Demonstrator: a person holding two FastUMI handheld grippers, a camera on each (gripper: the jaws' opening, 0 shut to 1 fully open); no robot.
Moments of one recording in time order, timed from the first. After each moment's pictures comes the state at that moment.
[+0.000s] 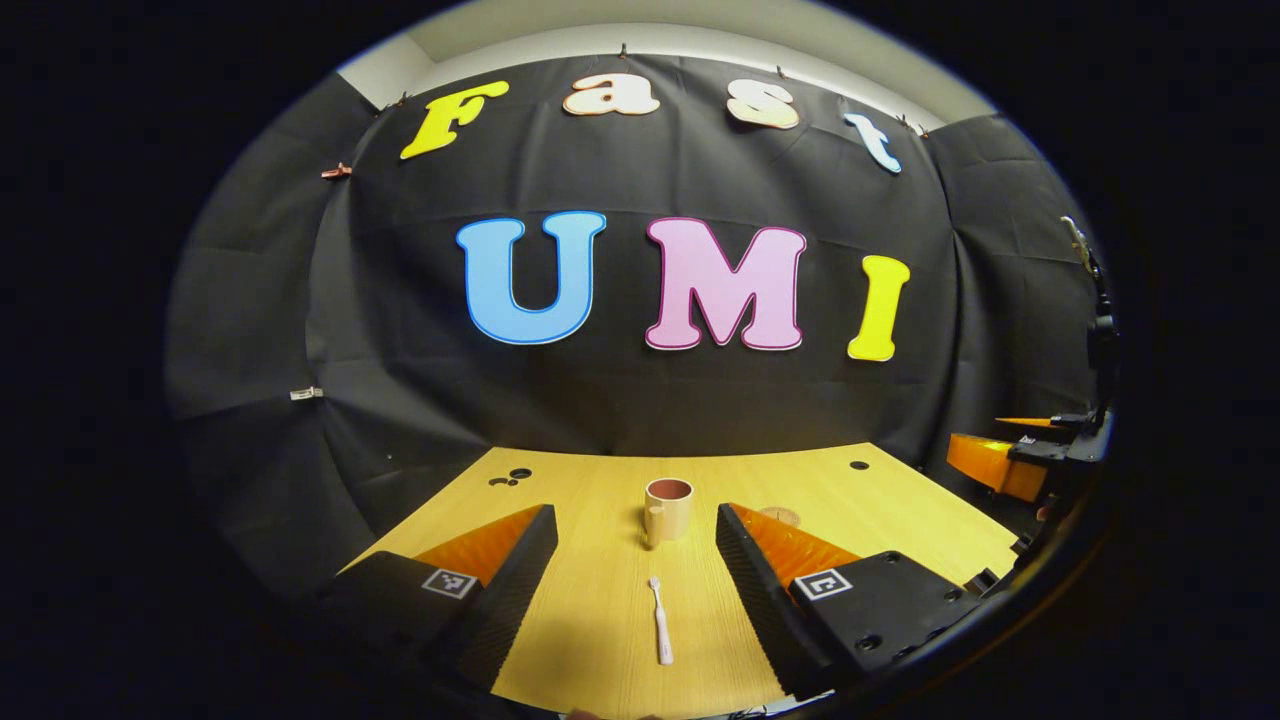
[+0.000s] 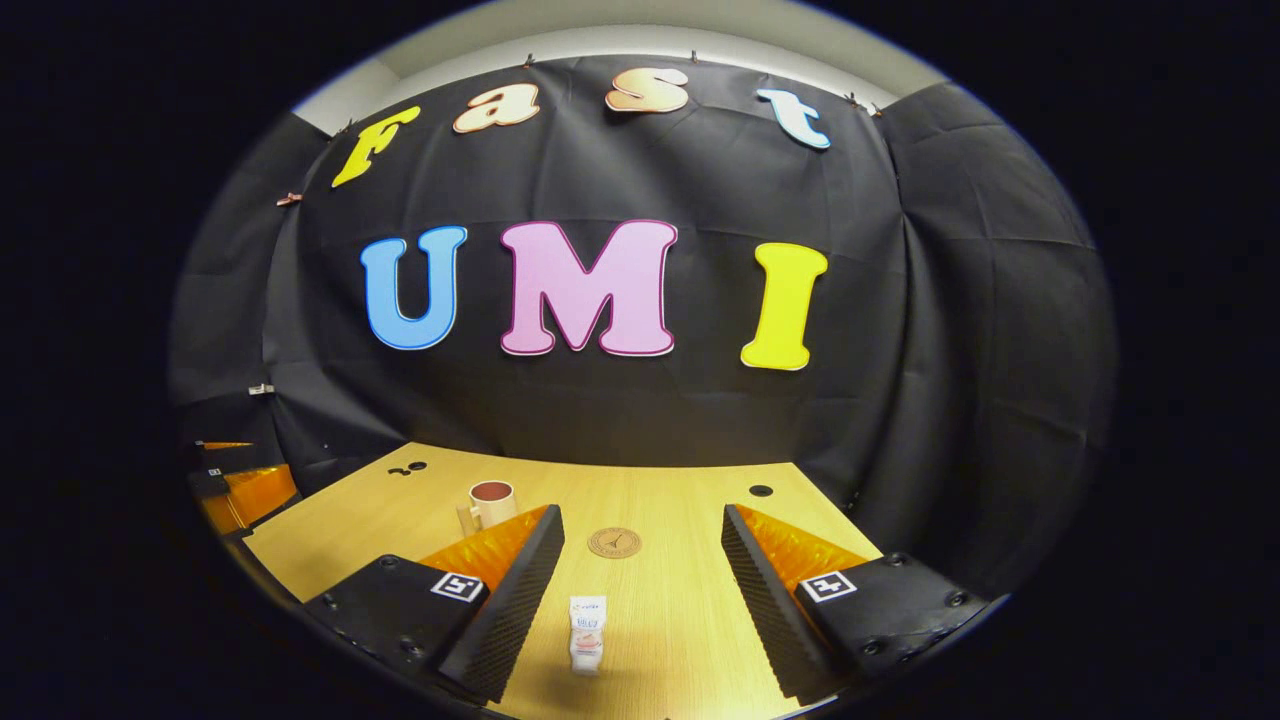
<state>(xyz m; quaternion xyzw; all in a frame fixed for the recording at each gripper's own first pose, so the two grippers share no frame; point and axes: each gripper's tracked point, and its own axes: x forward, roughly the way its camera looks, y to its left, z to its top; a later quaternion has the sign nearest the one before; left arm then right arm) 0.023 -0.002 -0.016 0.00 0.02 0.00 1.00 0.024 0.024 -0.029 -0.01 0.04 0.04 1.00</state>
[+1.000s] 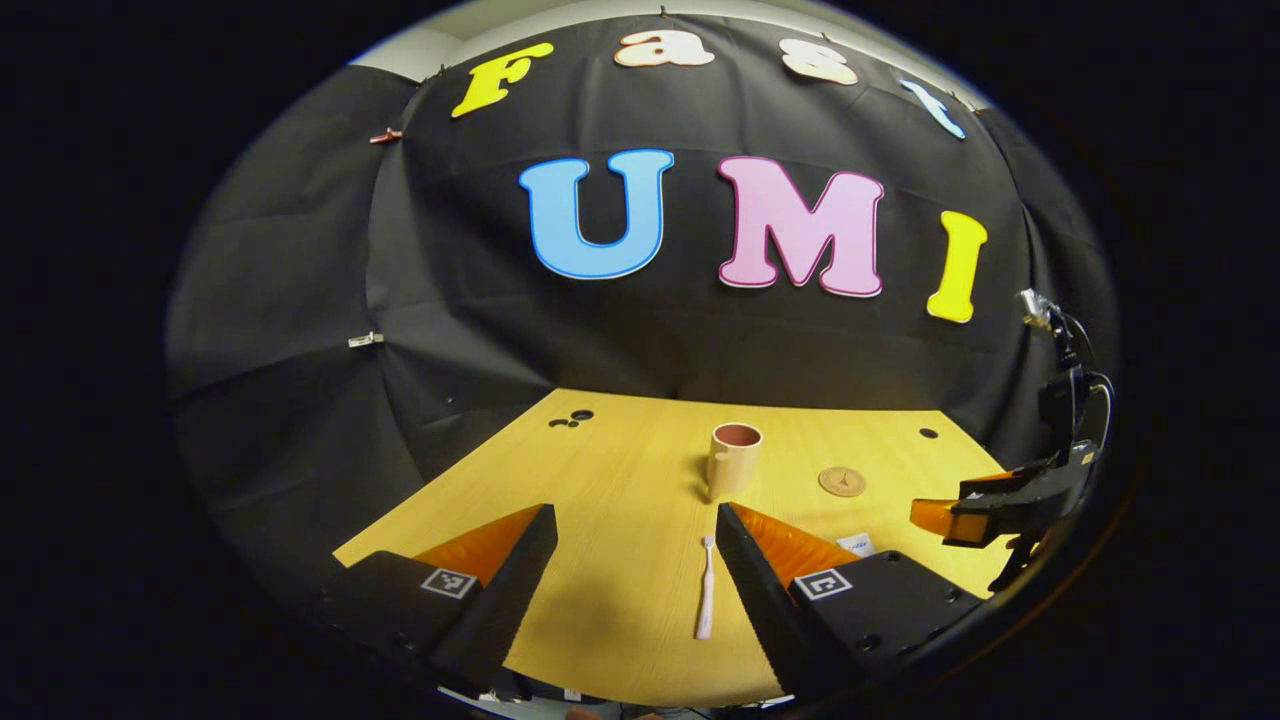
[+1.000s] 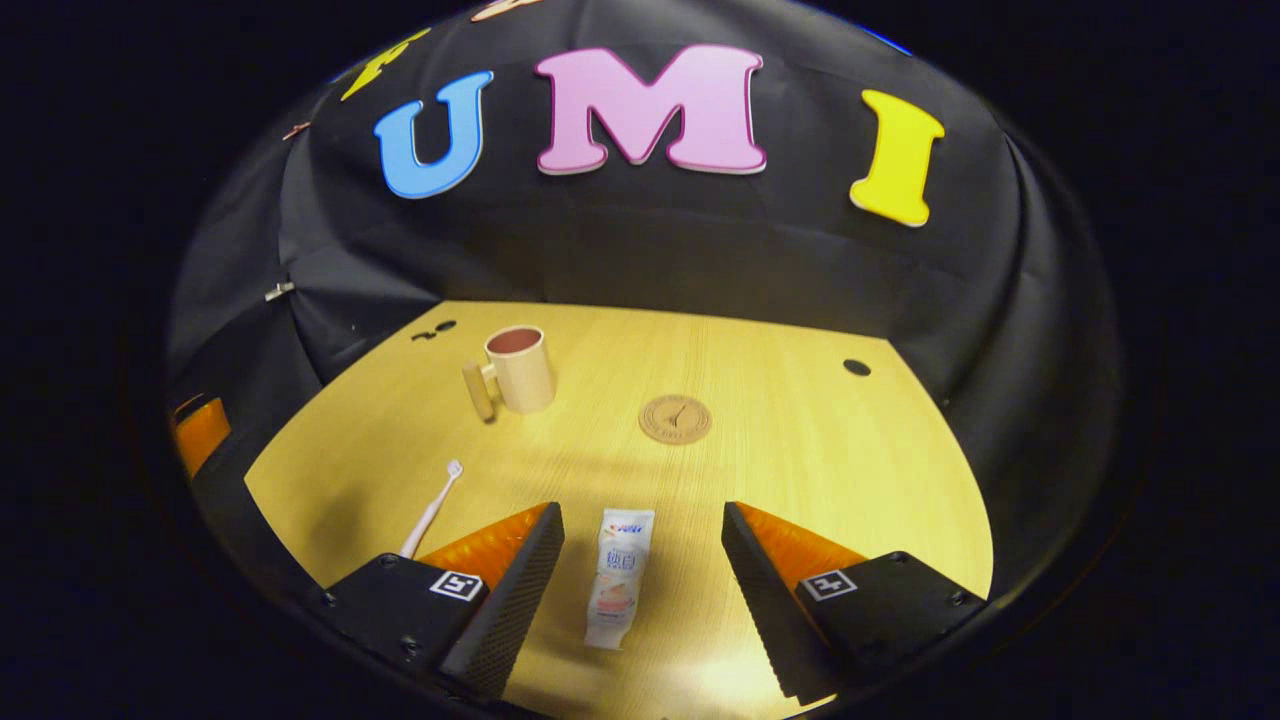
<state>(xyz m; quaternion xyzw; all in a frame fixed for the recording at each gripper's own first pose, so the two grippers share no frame) 0.030 0.034 -0.079 -0.02 0.11 0.12 0.99 0.095 0.074 -0.202 -0.04 0.29 0.13 0.95</state>
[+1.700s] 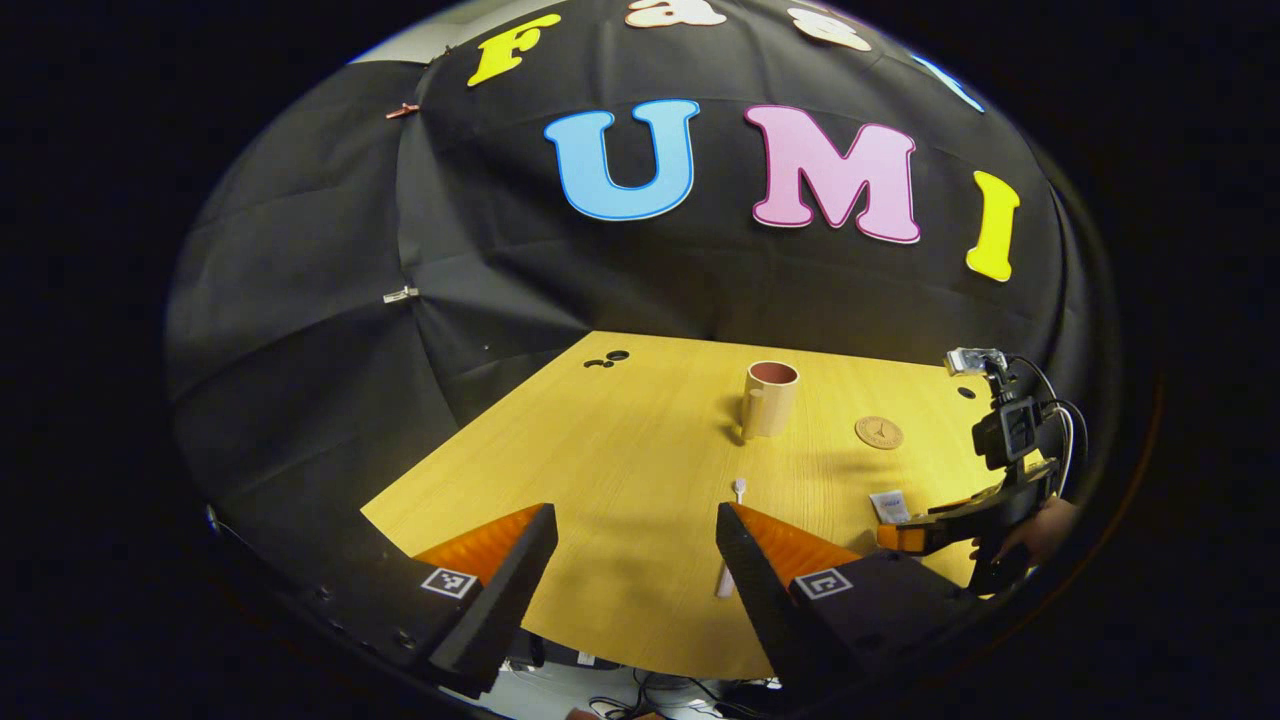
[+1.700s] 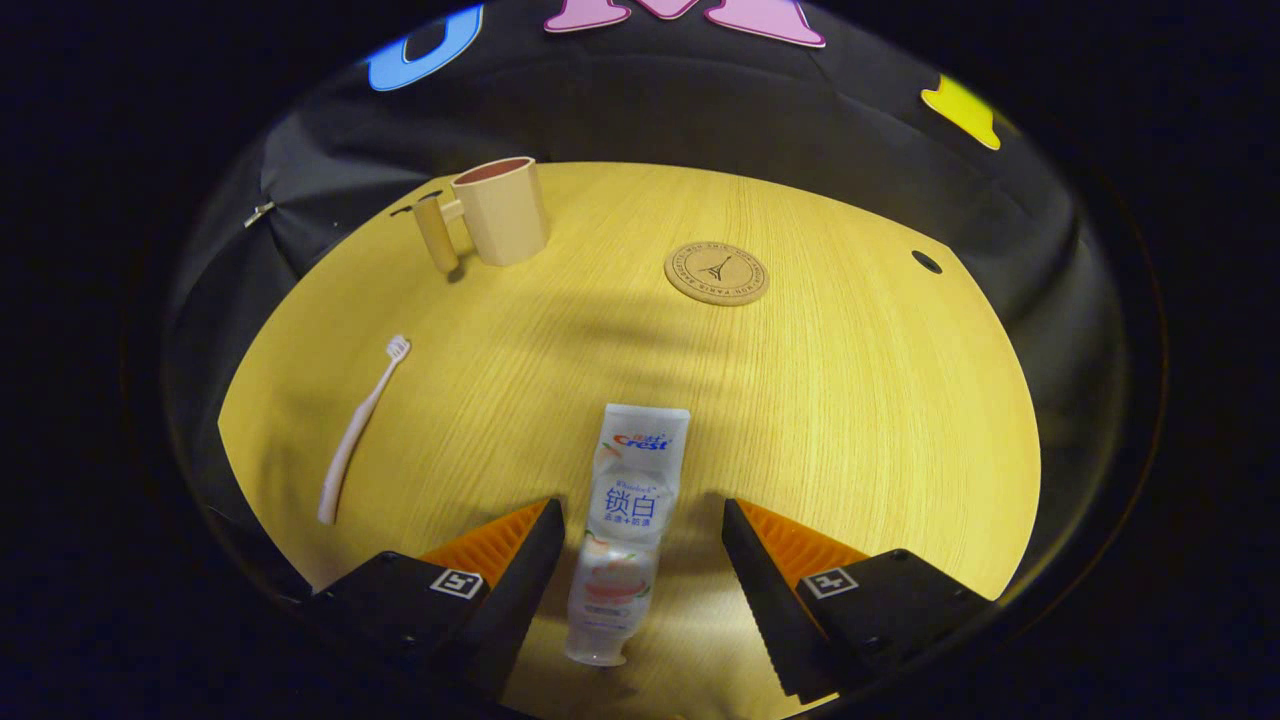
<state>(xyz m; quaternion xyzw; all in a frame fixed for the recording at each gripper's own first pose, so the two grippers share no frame) 0.013 0.031 -0.118 -0.02 0.18 0.16 0.97 0.099 0.082 -0.325 -0.08 0.45 0.13 0.88</state>
